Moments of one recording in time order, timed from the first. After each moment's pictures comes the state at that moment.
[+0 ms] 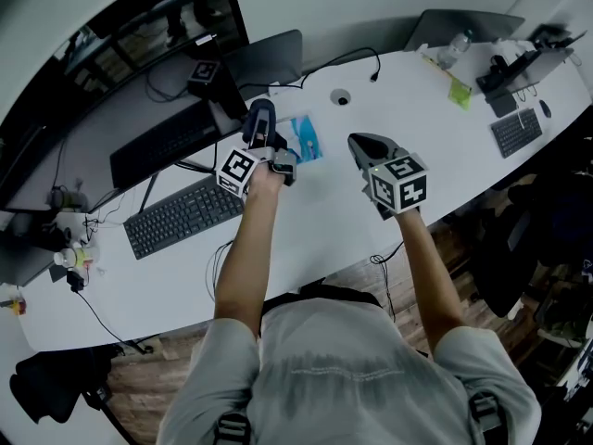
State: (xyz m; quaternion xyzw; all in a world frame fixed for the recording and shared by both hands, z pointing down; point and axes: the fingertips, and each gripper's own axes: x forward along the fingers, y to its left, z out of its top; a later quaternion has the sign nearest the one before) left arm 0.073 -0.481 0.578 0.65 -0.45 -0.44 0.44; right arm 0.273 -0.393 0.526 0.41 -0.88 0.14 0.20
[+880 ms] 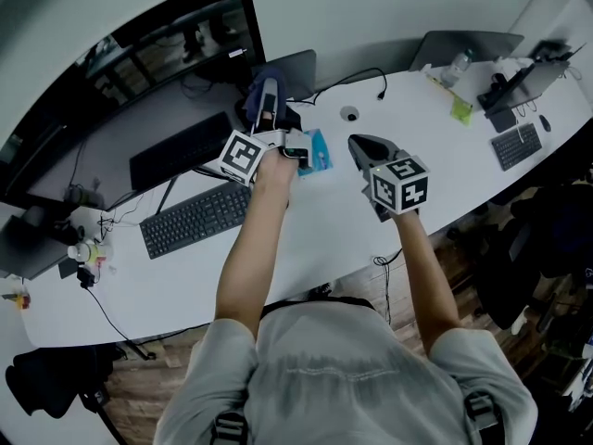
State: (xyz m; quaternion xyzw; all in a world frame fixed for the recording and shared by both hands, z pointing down) left arm 0.075 -0.468 0.384 0.69 -0.36 -0.53 0.34; right arm 0.247 -0.387 0.470 0.41 -0.89 0.13 0.16
